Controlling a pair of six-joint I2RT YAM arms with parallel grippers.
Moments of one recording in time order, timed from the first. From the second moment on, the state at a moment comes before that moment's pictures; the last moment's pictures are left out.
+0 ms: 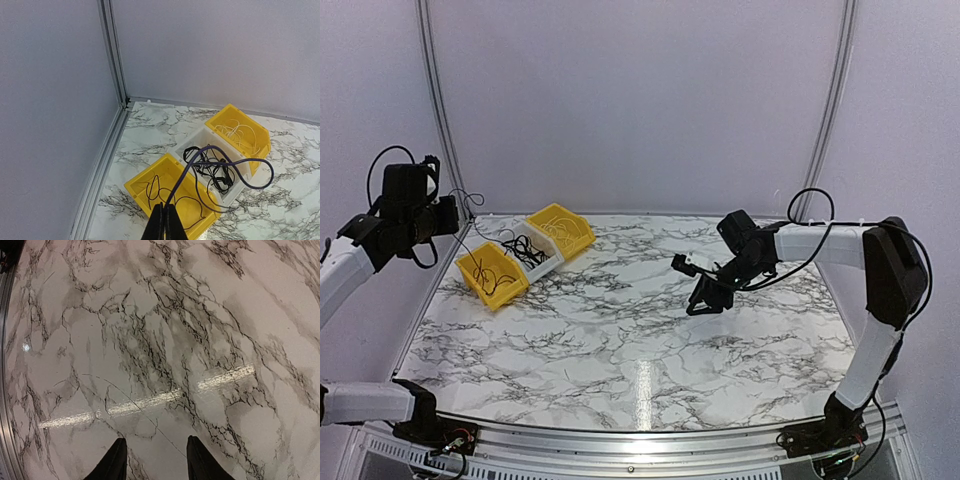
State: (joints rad) left arm -0.25 1.05 1.06 -0.49 -0.39 -0.19; right arm 0.50 1.79 1.21 -0.61 -0.58 -0.62
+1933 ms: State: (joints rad) left arm -0.15 1.76 1.10 -0.39 -0.35 -0.42; right arm 0.54 1.79 1.21 -0.63 -0.54 -0.63
